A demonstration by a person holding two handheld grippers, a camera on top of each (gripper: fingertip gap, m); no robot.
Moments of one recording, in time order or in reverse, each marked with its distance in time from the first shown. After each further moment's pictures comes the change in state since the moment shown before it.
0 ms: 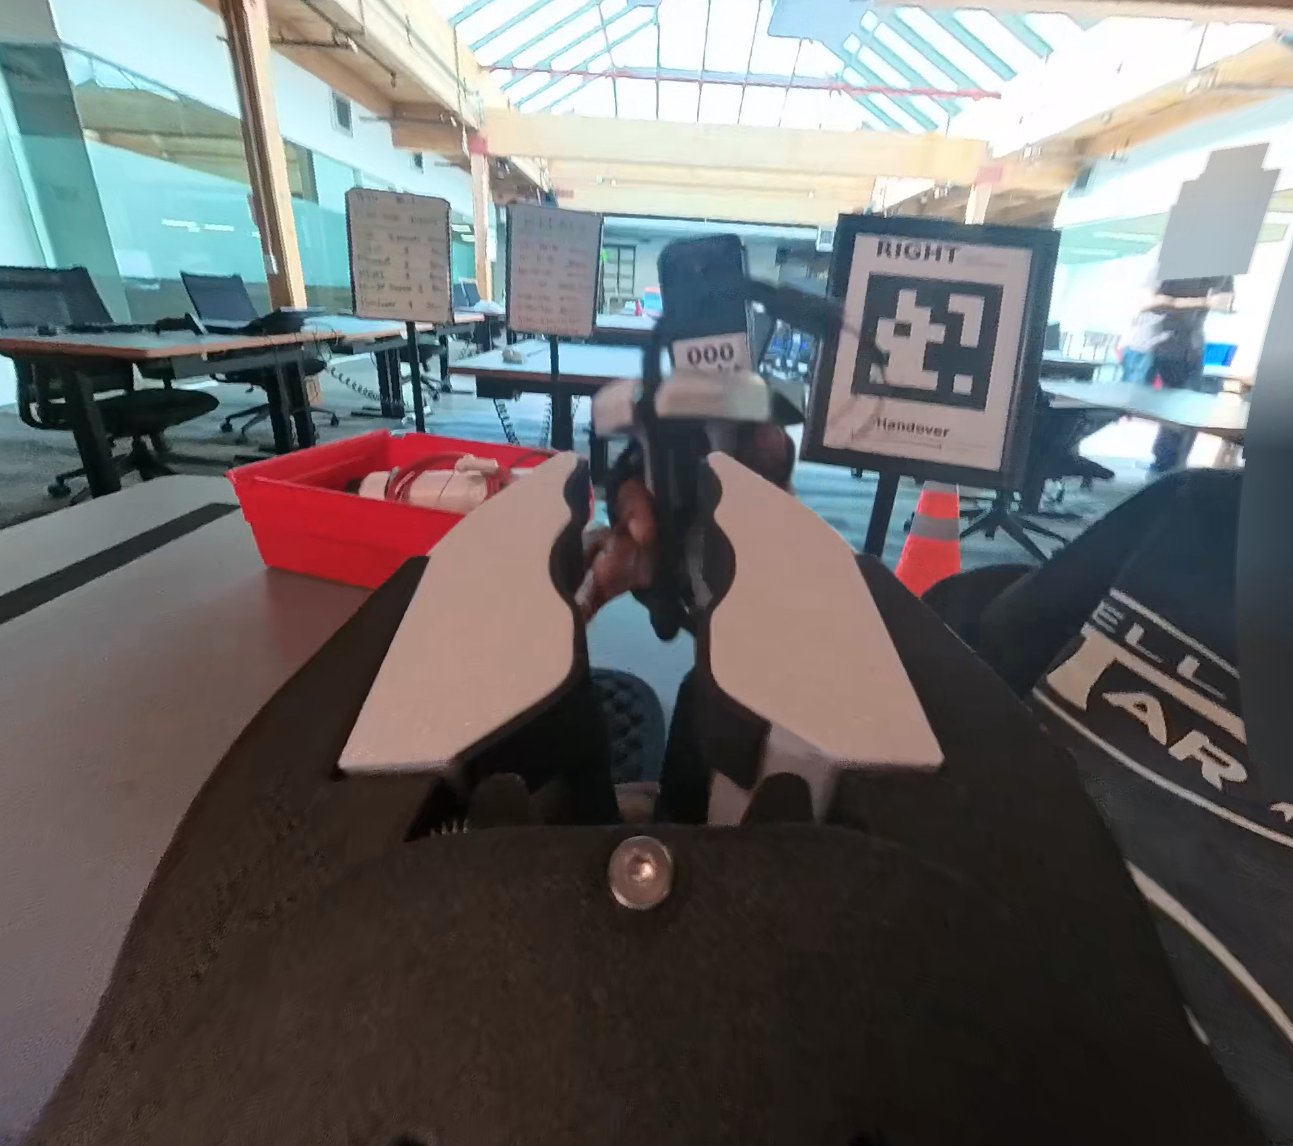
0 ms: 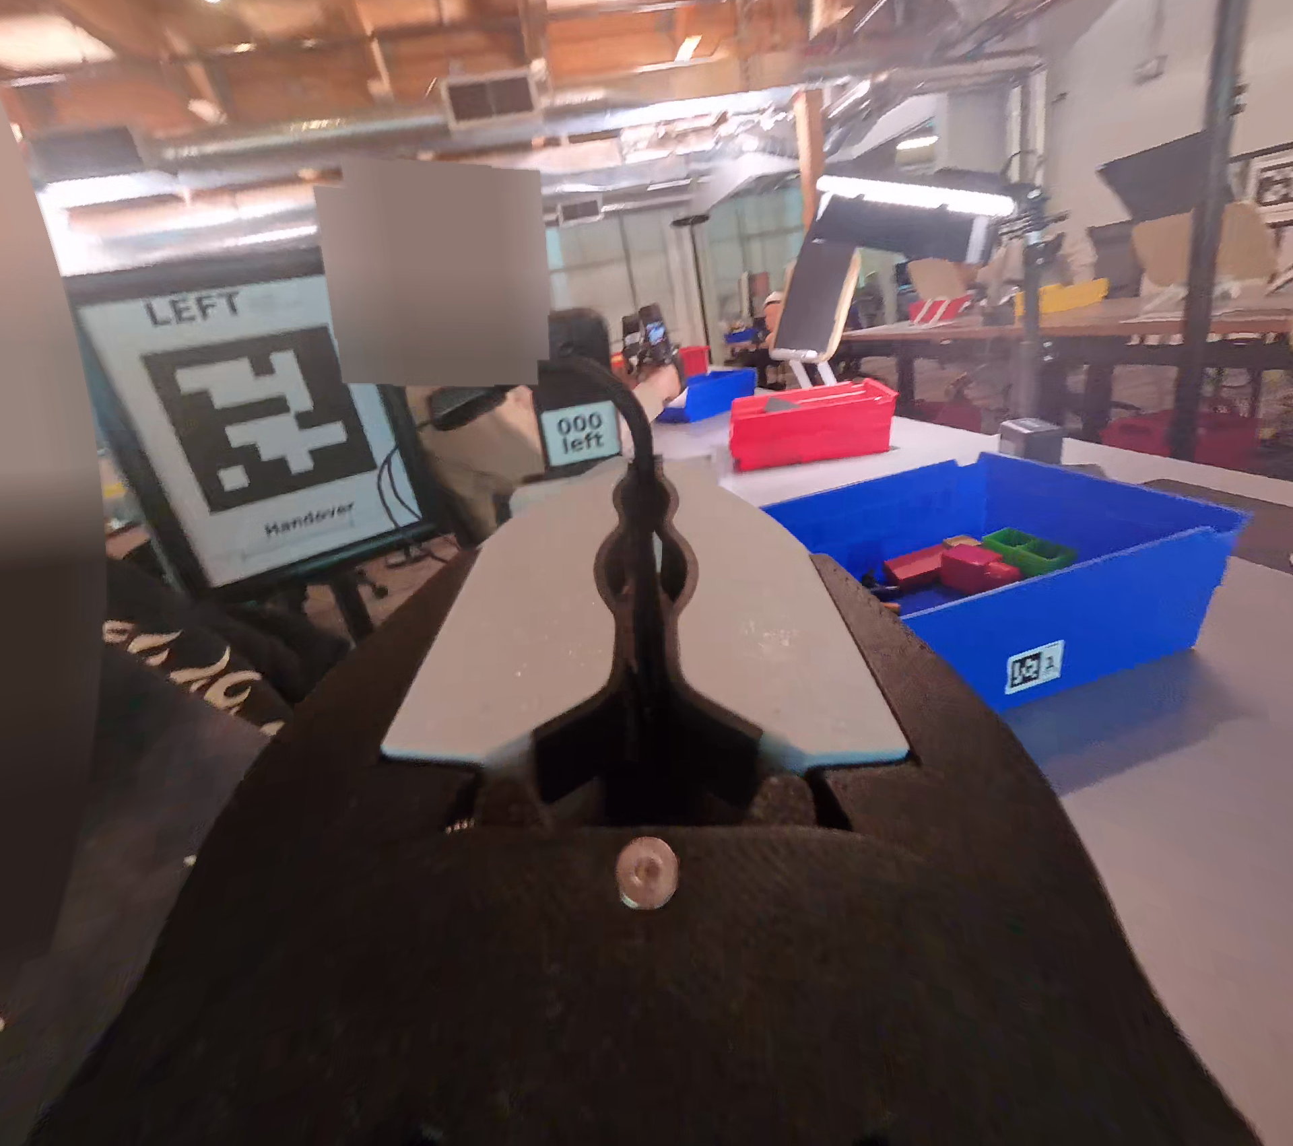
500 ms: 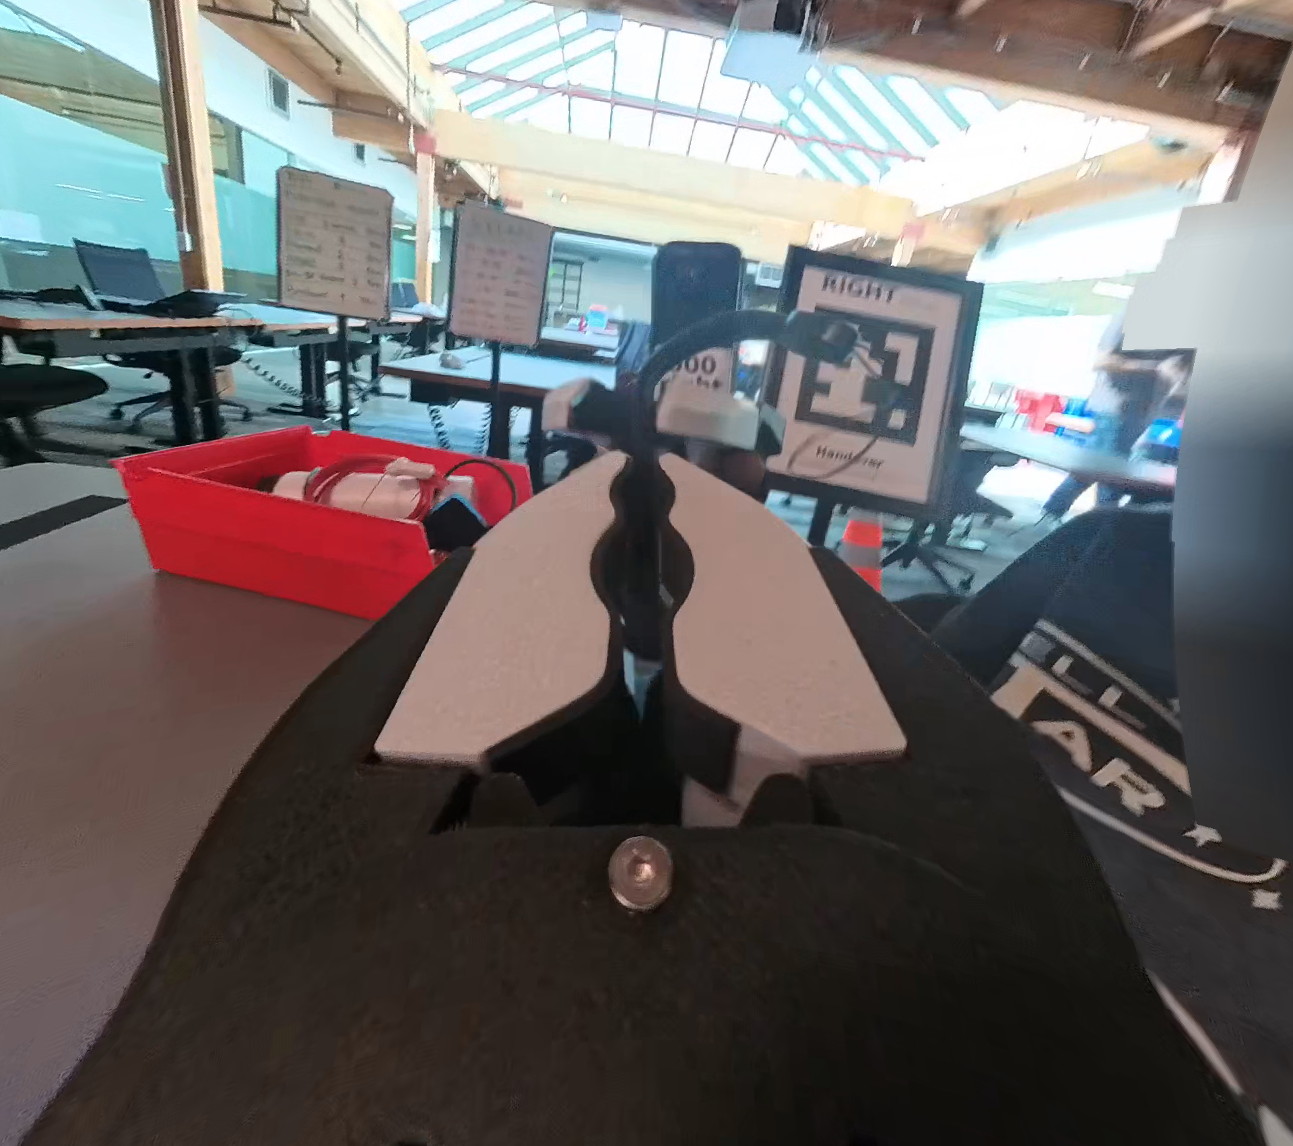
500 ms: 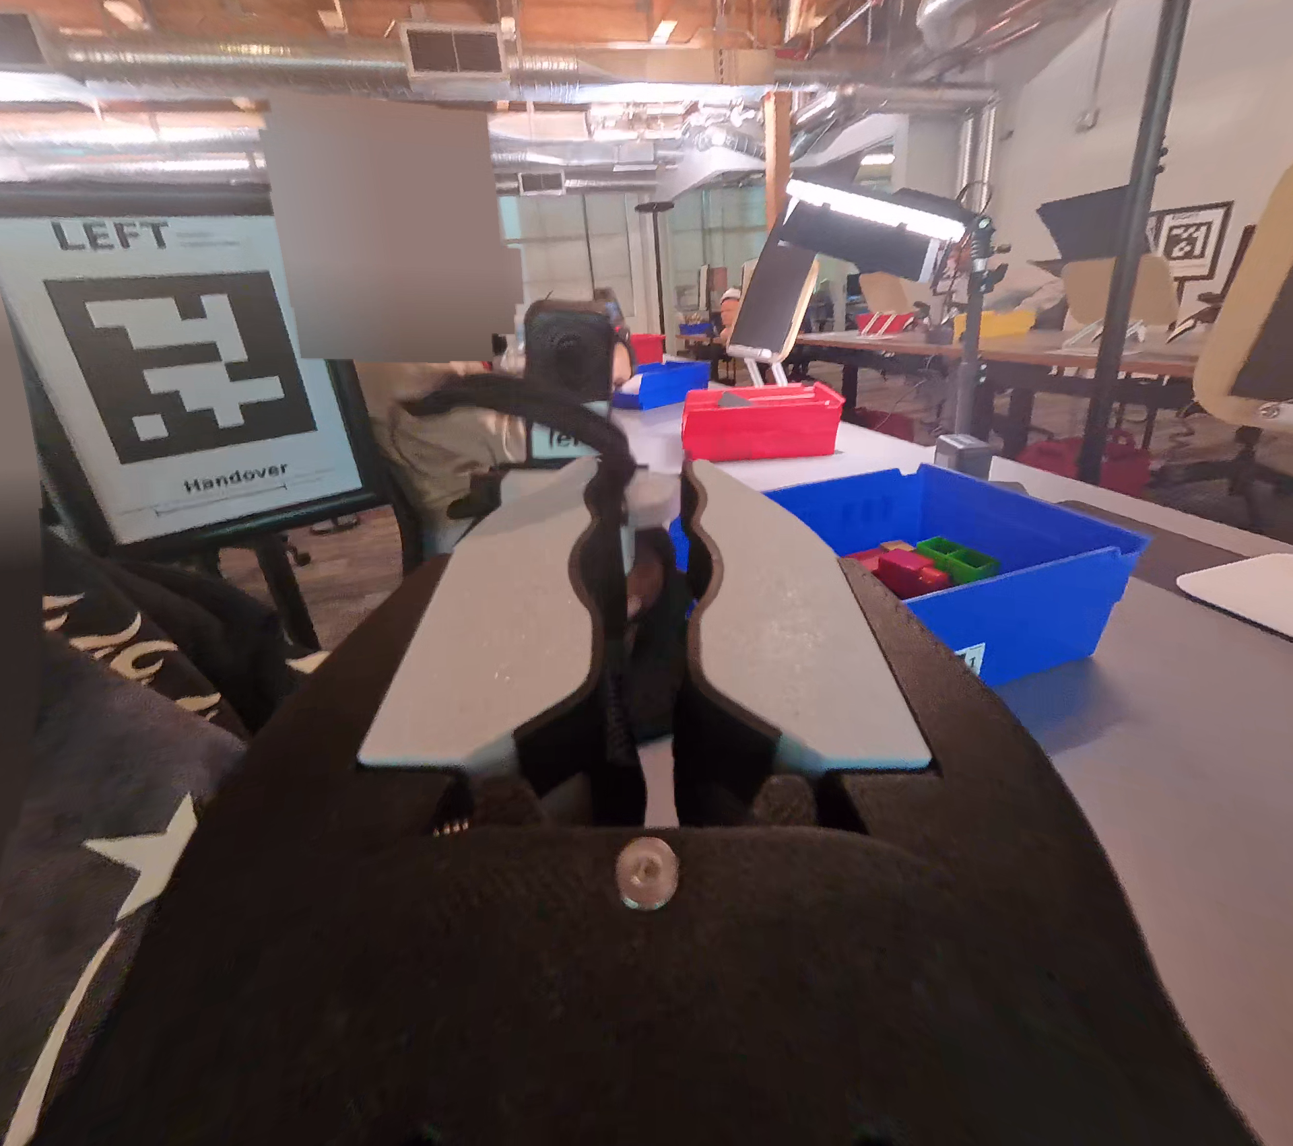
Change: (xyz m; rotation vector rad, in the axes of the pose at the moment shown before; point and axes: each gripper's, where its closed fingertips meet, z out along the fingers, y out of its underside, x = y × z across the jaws) left arm 0.005 0.000 0.007 0.055 0.076 -0.118; right arm 0.002 0.004 0.000 -0.030 0.046 -0.120
